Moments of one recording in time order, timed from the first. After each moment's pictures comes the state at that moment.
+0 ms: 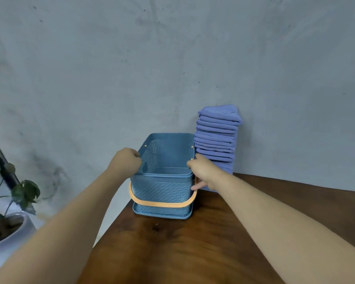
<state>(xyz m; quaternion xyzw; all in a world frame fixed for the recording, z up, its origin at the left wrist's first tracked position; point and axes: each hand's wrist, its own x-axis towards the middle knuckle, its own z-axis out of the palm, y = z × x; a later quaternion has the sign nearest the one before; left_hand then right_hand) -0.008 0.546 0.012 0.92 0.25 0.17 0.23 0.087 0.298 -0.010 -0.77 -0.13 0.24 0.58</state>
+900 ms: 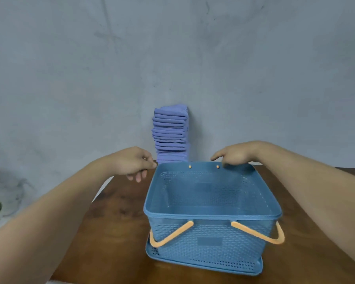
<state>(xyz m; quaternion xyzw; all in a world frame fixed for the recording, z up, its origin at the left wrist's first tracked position) -0.065 0.384 0.060 0.95 -0.01 -0.06 0.30 0.043 0.041 0.071 -0.96 -0.21 0.19 0.07</state>
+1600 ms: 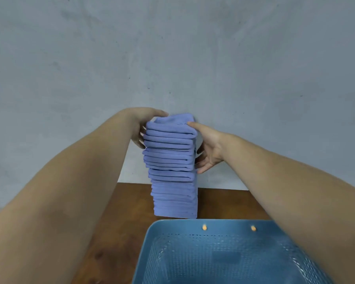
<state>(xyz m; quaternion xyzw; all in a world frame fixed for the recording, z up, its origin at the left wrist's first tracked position) 0.217 0.417 0.139 0.80 0.22 -0.11 0.55 0.262 0.184 0.075 -0.71 0.05 0.35 0.61</state>
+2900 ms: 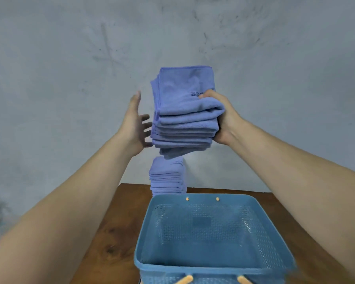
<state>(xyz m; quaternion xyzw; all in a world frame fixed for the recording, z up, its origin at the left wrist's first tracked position) 0.008 0.345 0.181 0.62 0.04 0.09 0.78 0.057 0.110 0.207 -0.54 -0.27 0.12 0.79</state>
